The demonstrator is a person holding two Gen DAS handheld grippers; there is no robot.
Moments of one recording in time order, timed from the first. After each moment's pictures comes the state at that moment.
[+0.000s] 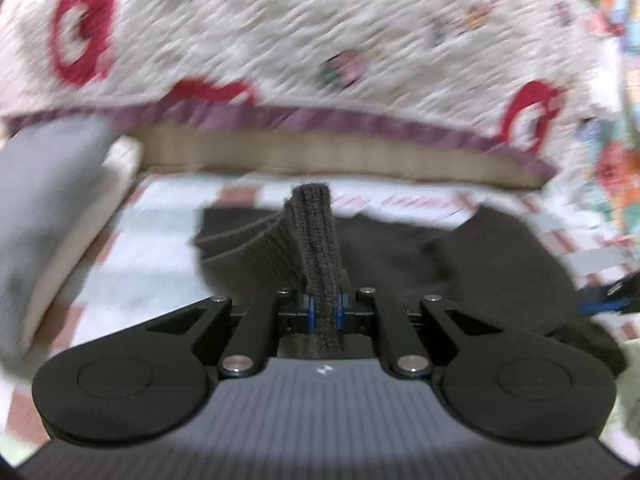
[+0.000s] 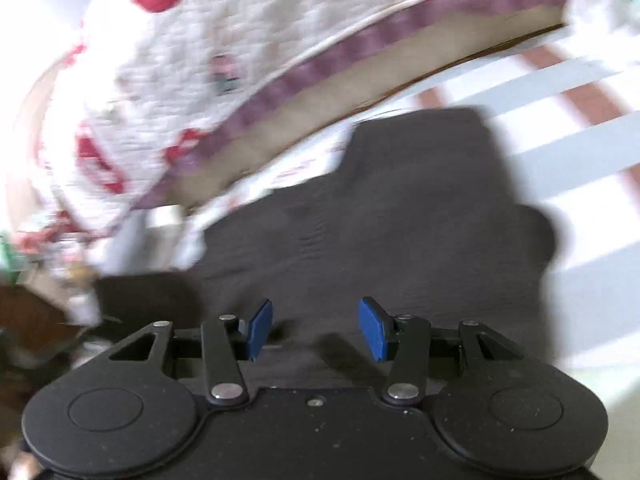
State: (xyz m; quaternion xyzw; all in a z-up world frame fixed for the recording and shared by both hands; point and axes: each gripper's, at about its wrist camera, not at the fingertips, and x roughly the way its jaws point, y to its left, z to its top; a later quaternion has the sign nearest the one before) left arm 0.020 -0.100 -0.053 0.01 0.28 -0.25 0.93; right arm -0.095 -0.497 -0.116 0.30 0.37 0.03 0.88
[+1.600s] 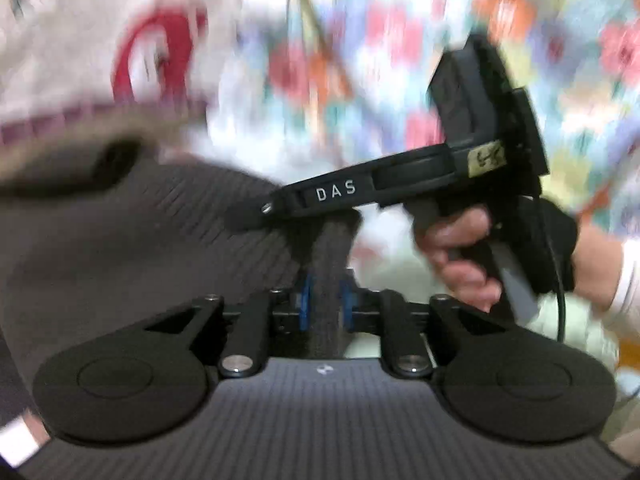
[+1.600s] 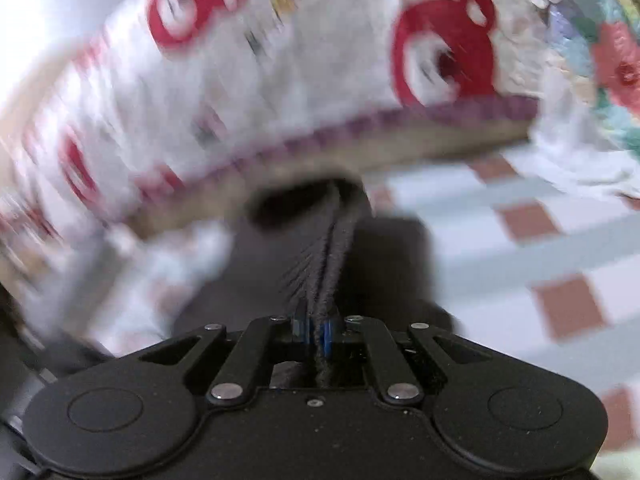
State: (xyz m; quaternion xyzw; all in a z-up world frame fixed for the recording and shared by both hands) left arm -0.079 -0.334 -0.093 0.13 0.34 -0.61 0.71; right arm -0.090 -0.522 -0.095 0.20 0.33 -0.02 0.92
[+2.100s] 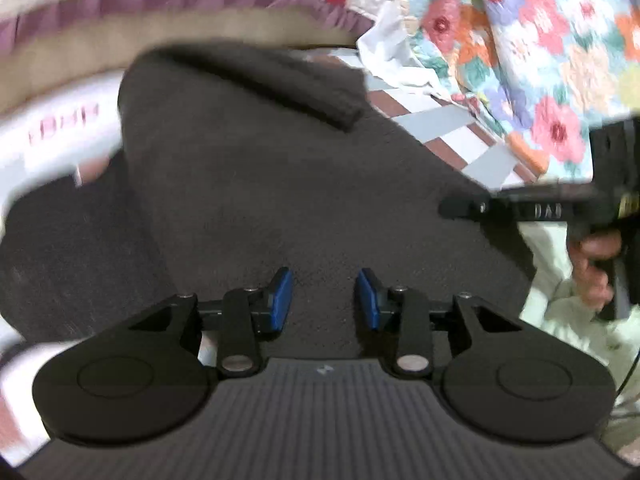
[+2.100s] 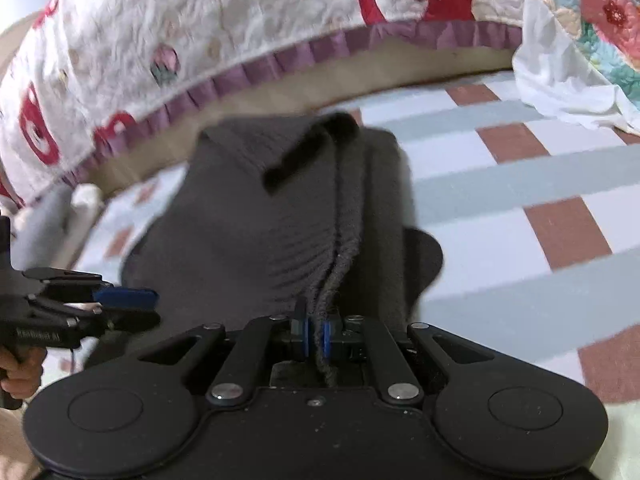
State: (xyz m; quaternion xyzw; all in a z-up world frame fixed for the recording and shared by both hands) left arm 0.026 -0.254 -0.140 0.05 0.44 -0.50 0.74; right arm -0.085 -0.518 -0.132 0.21 0.38 -0.03 0.90
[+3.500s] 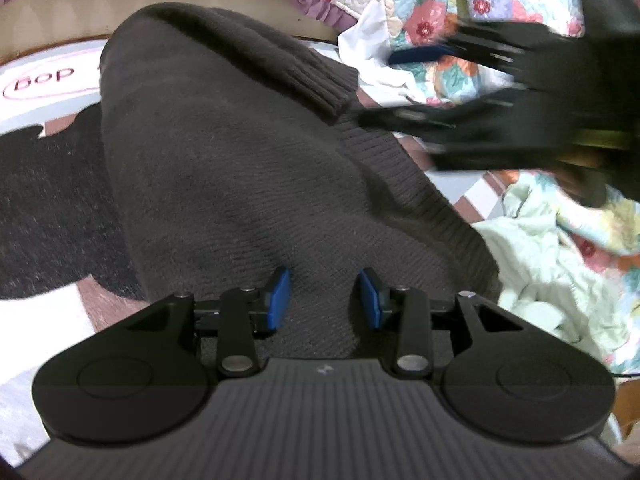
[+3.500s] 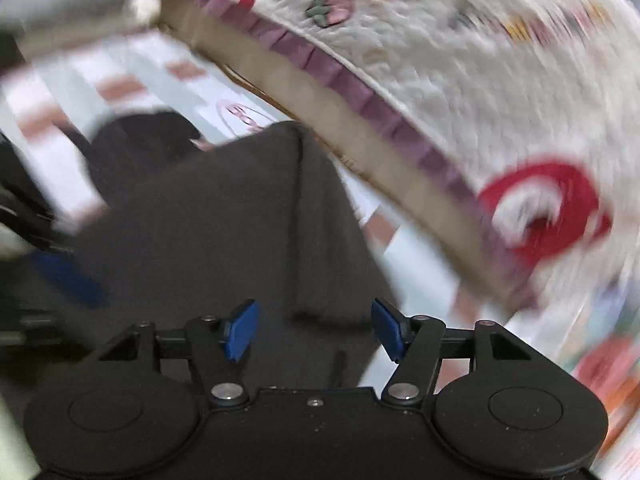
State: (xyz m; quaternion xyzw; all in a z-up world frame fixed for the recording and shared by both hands) left arm 0.017 -0.259 -0.152 0.00 0.46 -0.53 0.72; right arm 0.015 -0.428 -0.084 -0.30 0.40 0.01 0.87
